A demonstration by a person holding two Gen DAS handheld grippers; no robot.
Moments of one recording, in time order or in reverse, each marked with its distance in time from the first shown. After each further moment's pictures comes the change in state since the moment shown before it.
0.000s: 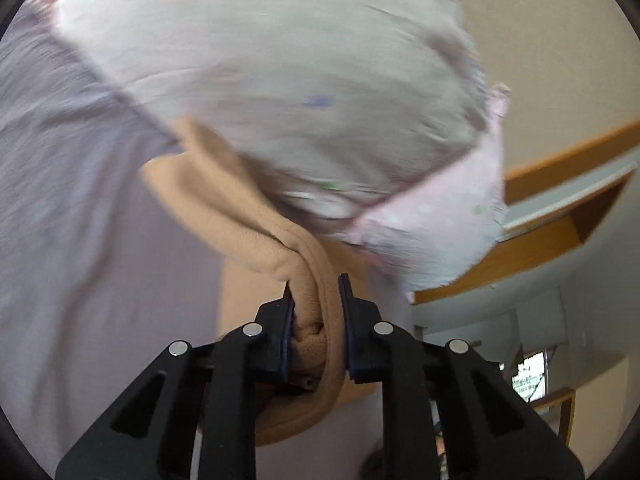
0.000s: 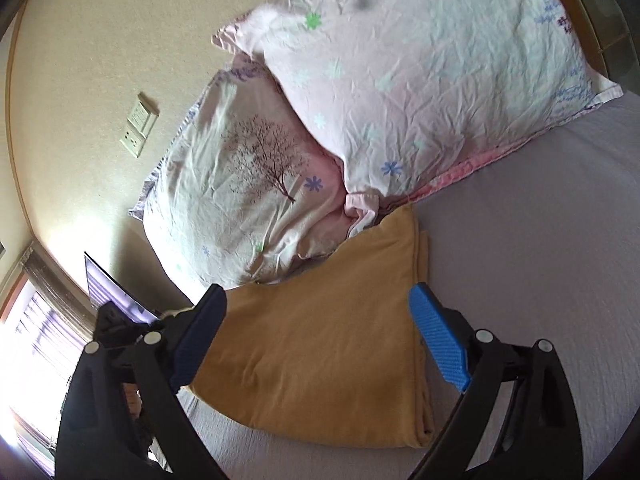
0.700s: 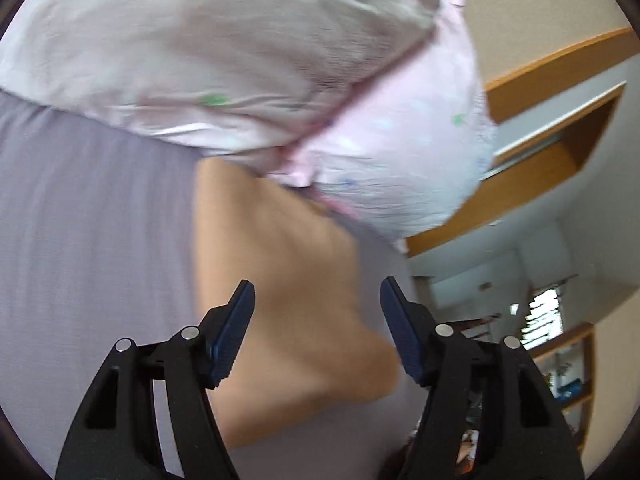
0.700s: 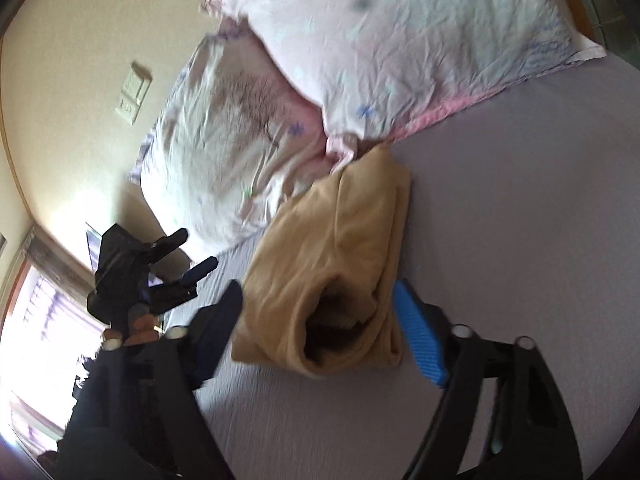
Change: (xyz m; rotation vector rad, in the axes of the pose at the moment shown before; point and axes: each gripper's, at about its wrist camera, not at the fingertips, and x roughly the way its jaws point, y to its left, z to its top) left arm 0.076 -0.042 -0.042 0.151 0.133 0.026; right arm -0.023 -0.021 -0.019 0.002 0.199 -0.009
